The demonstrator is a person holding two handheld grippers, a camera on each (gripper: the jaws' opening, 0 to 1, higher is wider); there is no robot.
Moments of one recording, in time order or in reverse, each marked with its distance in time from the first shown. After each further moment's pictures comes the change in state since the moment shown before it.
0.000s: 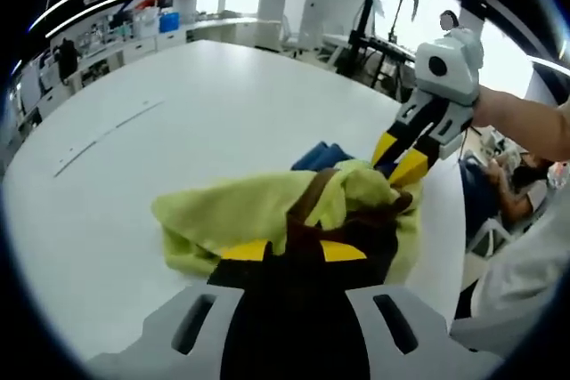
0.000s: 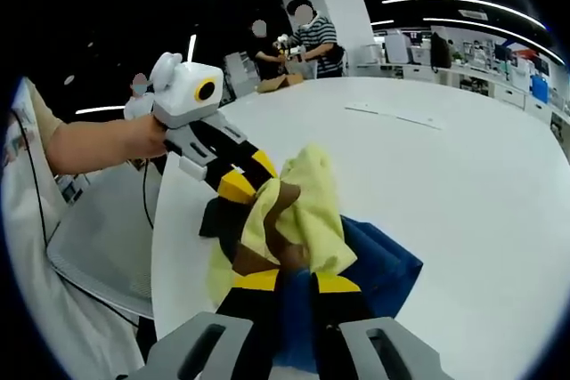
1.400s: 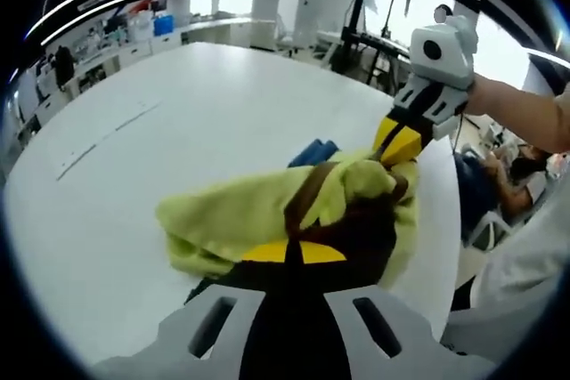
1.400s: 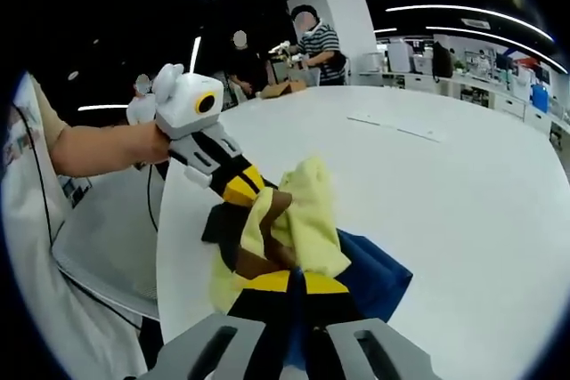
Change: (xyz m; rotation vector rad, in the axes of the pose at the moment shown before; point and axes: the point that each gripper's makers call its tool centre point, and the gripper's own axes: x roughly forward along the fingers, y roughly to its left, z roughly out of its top) left arm -0.018 -0.004 -0.003 0.012 -0.015 0.023; right arm -0.015 0.006 0.011 -0.027 -0.037 -0.010
